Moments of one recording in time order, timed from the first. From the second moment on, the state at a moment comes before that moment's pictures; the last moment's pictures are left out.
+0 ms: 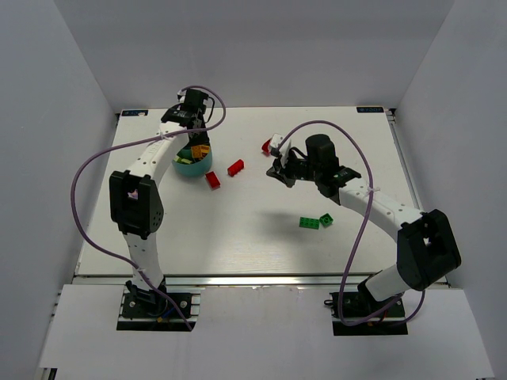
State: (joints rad) left arm -0.29 1.98 1.84 -0.79 -0.35 -0.41; right arm 0.56 1.48 1.03 0.02 -0.57 -0.42
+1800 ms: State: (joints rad) left arm -0.32 1.94 1.90 -0.83 -0.37 -0.44; right arm 0.55 1.48 1.02 0.01 -0.60 -0.42
